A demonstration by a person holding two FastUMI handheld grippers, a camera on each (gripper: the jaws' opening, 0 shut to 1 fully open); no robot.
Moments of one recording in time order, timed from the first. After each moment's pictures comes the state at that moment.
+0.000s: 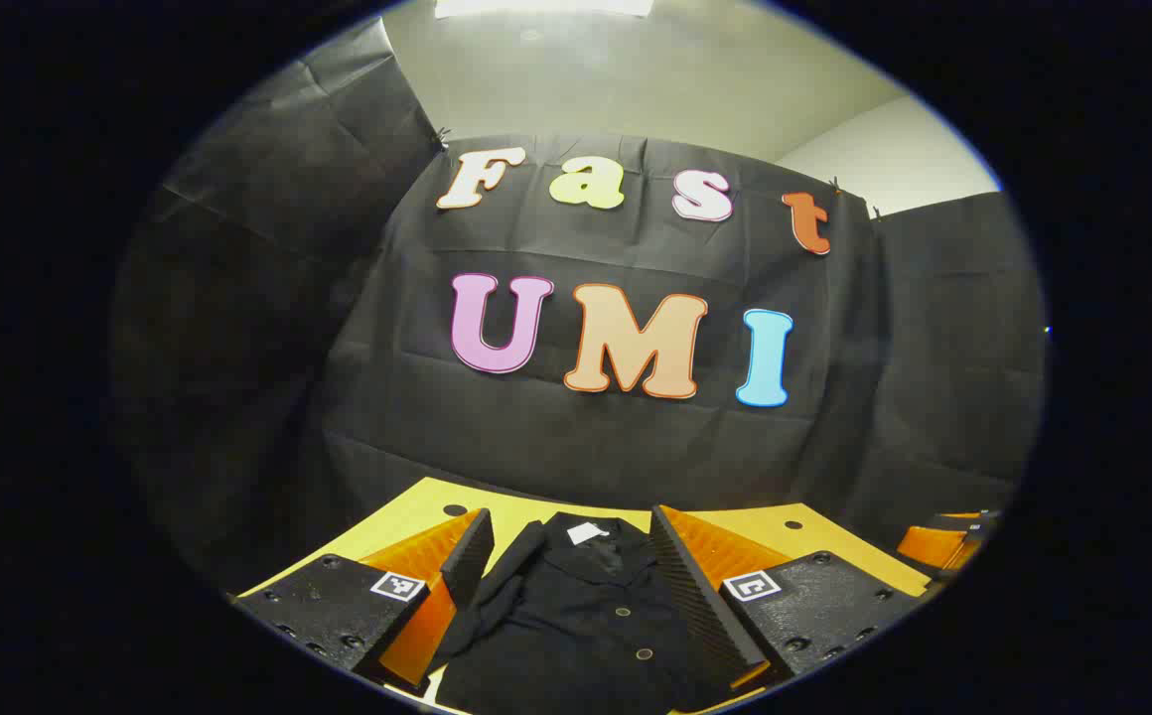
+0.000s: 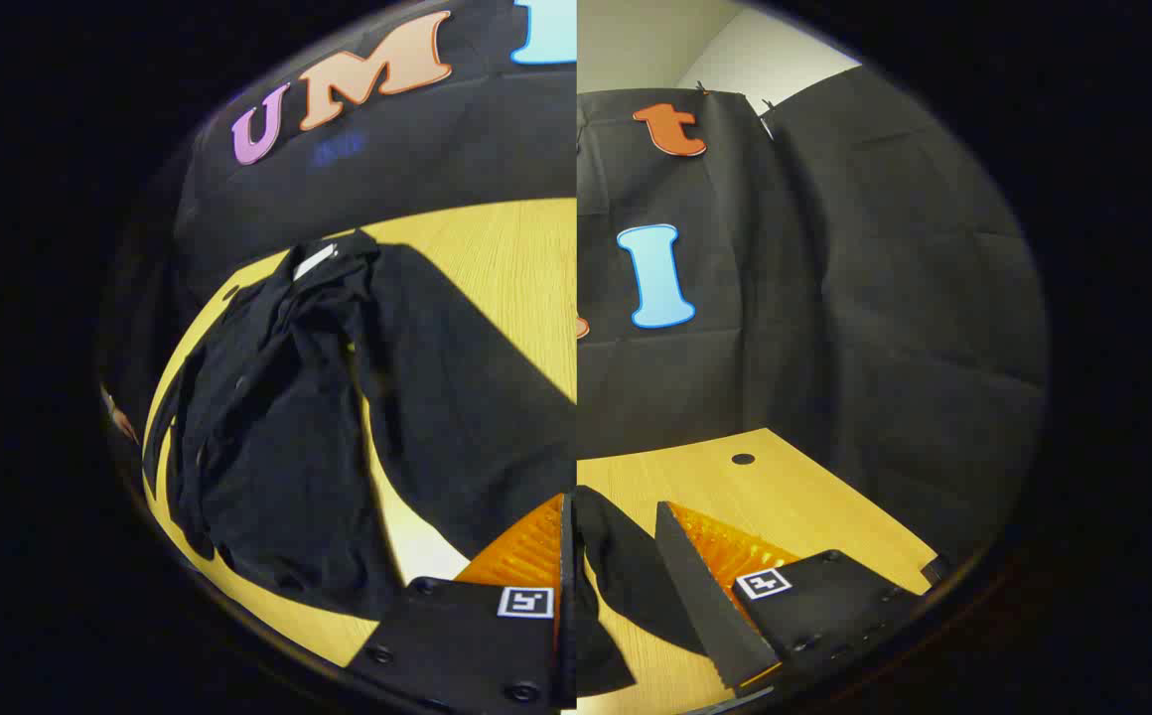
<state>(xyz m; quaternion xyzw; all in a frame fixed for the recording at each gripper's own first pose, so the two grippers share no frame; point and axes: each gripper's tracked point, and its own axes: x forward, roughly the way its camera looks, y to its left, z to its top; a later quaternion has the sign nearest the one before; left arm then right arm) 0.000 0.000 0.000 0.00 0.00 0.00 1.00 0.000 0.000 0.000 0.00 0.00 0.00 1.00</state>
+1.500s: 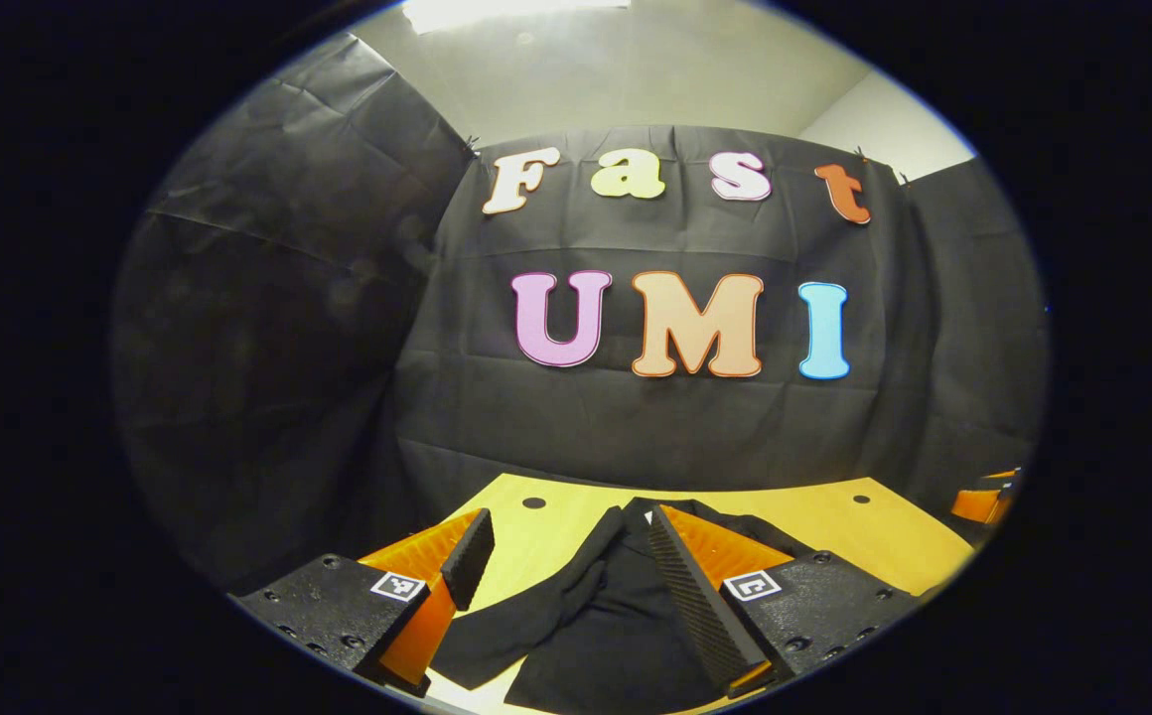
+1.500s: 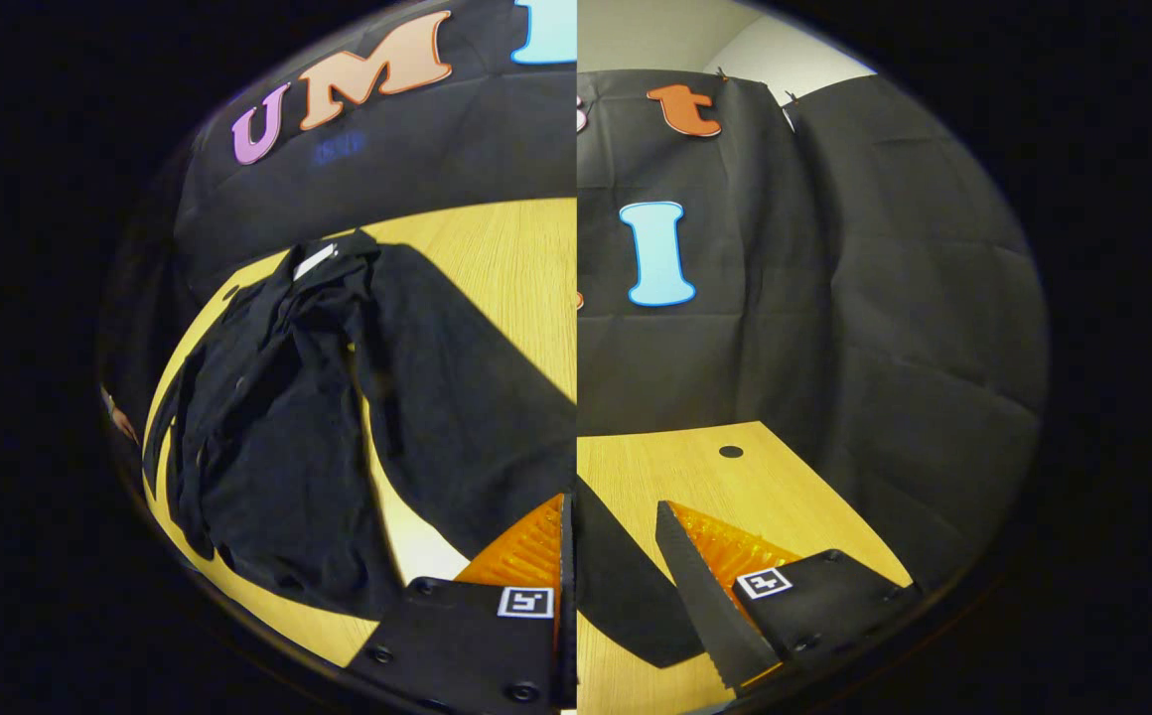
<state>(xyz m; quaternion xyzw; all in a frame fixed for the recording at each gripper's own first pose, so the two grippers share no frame) -0.028 0.058 -0.010 0.04 0.02 0.09 0.99 0.023 -0.043 -0.018 -0.04 0.04 0.00 1.00</state>
